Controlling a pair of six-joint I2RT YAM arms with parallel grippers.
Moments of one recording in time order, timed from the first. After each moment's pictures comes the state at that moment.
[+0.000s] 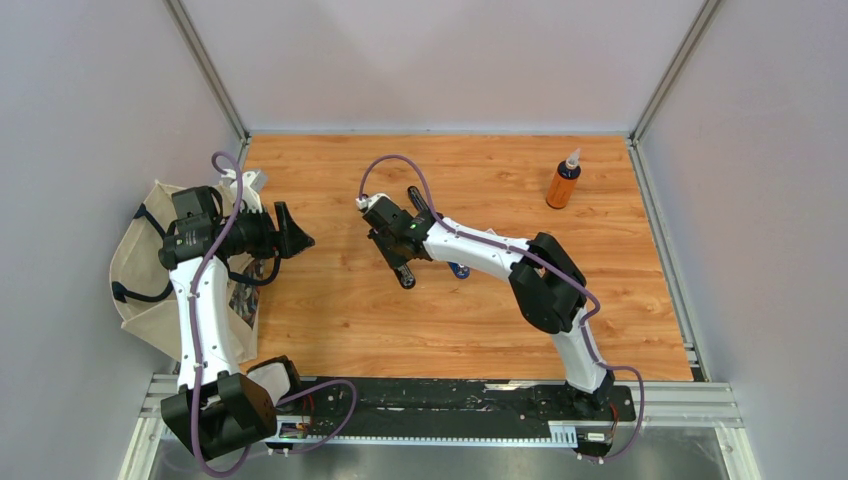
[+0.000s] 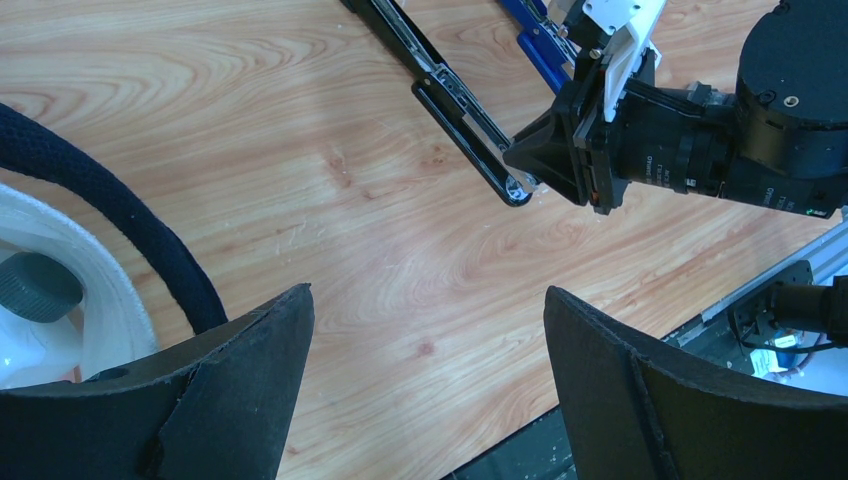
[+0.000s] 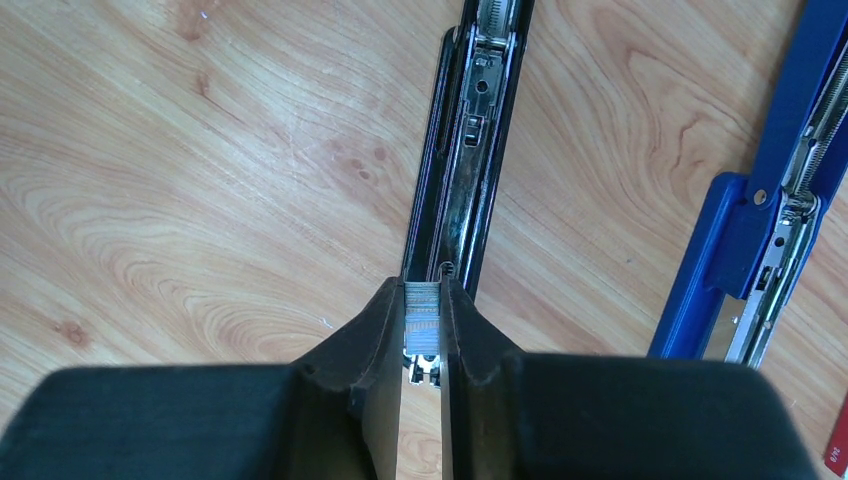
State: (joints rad) left arm 0.37 1.07 1.09 -0.92 0.80 0.22; right arm 0.96 2.11 1.71 -0.58 0.17 0.26
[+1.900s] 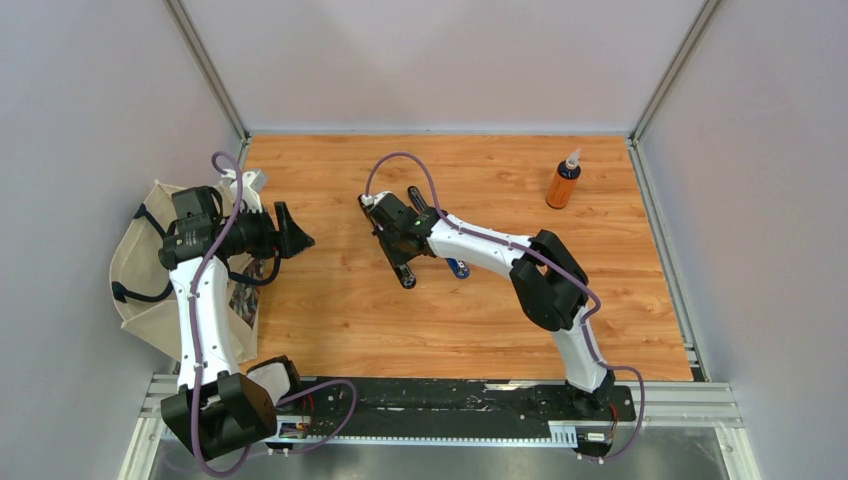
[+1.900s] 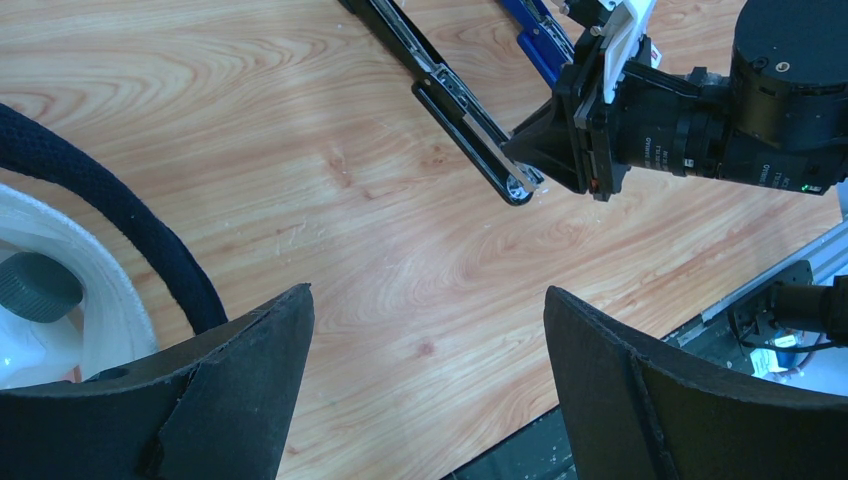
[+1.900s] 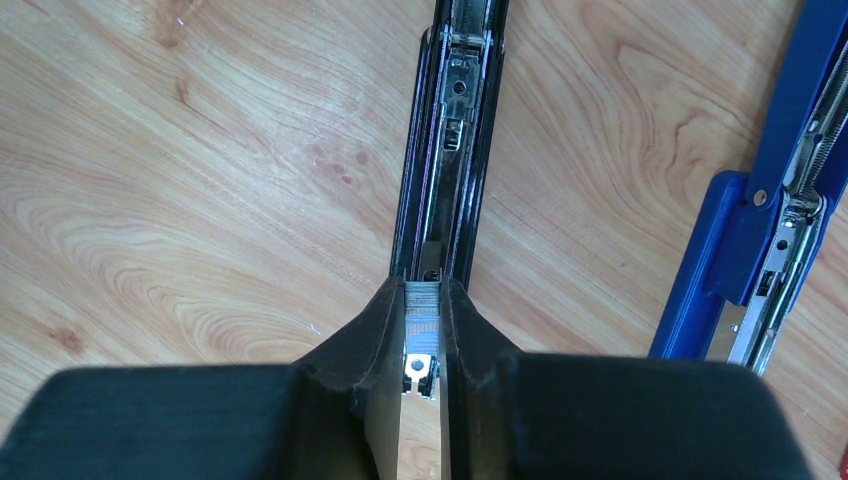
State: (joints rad) left arm 0.37 1.07 1.09 -0.92 0.80 0.22; right arm 0.92 2.11 1.69 -0.56 0.13 0.27
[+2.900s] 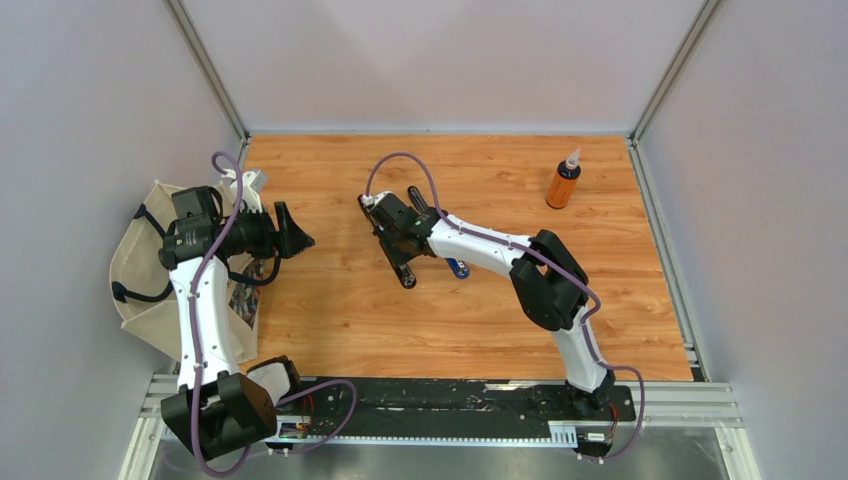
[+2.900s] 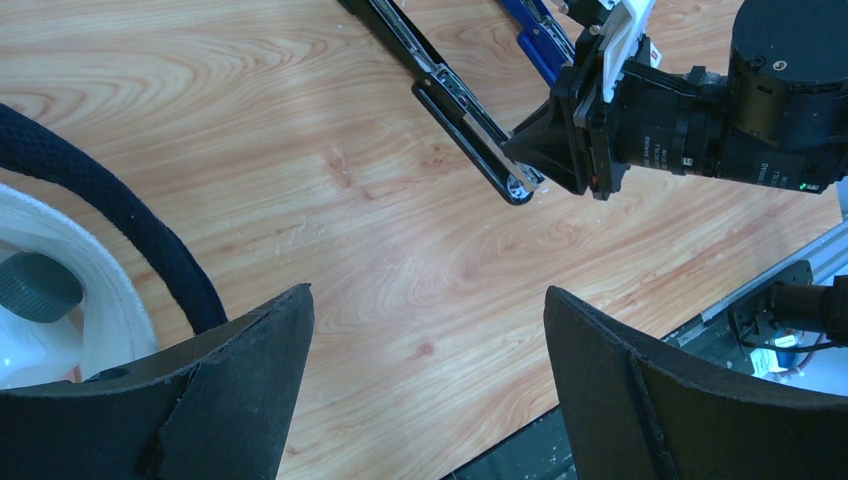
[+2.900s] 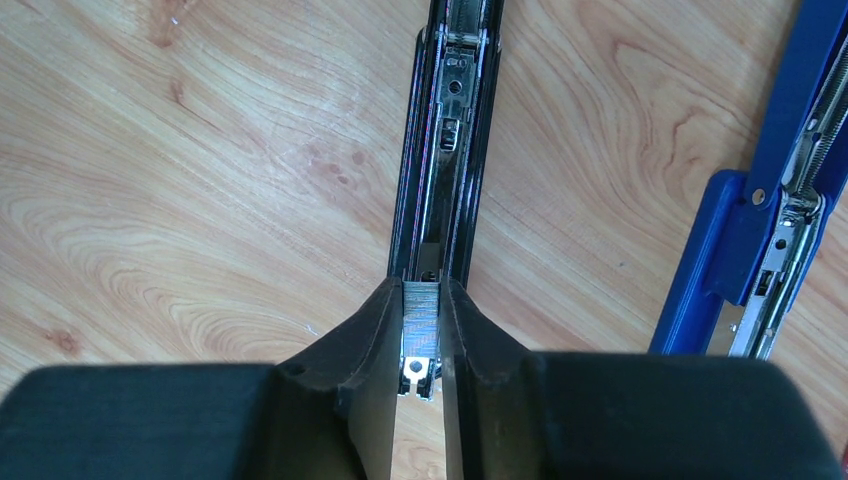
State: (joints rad) left arm 0.37 1.07 1.09 -0.92 0.80 0.22; right arm 0.92 2.11 1.69 -0.56 0.13 0.27
